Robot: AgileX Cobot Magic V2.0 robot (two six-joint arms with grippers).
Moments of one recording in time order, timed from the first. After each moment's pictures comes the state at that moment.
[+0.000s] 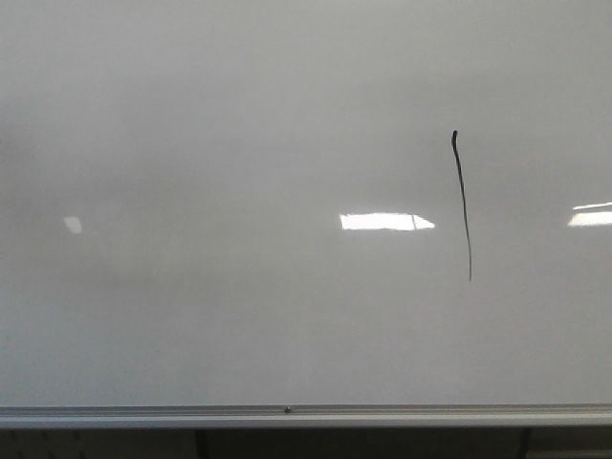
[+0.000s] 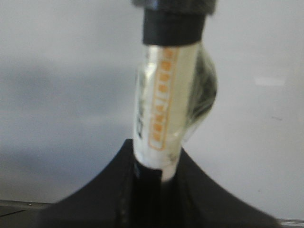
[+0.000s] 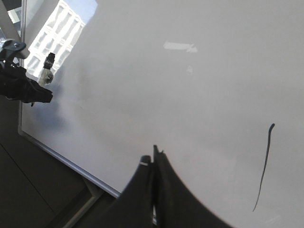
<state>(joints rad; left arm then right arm) 0.18 1.54 -0.80 -0.40 0.26 0.52 0.25 0.64 -0.55 1.07 0.41 -0.92</state>
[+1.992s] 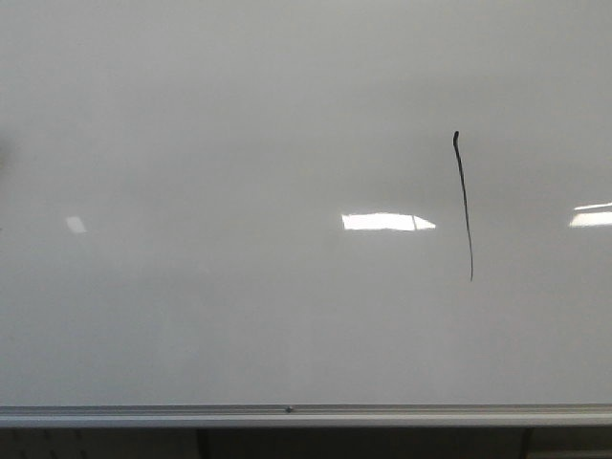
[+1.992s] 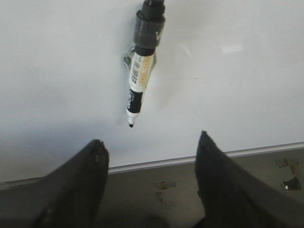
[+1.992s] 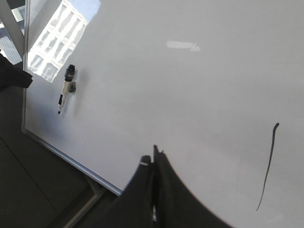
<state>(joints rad) 0.20 1.26 -0.94 -0.28 0.75 0.52 0.25 0.64 -0.55 1.07 0.42 -0.91</state>
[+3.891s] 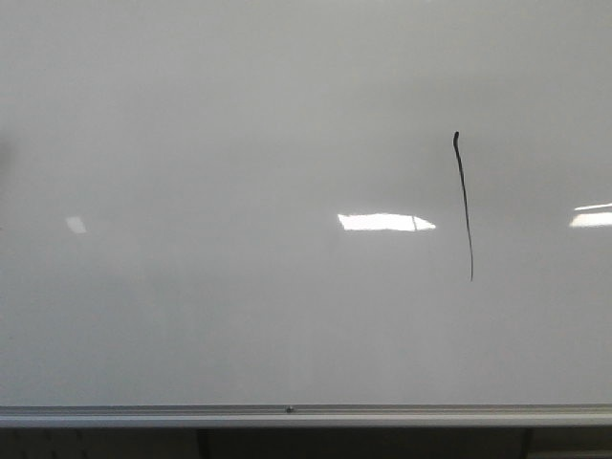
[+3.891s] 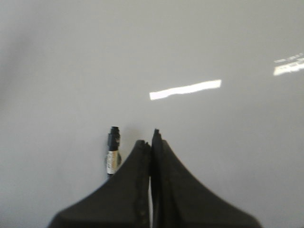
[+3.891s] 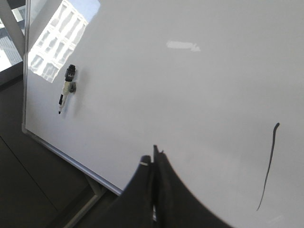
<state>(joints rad) 0.06 0.12 -0.48 -0.35 0.57 0.44 0.25 0.64 -0.55 1.07 0.42 -0.91</state>
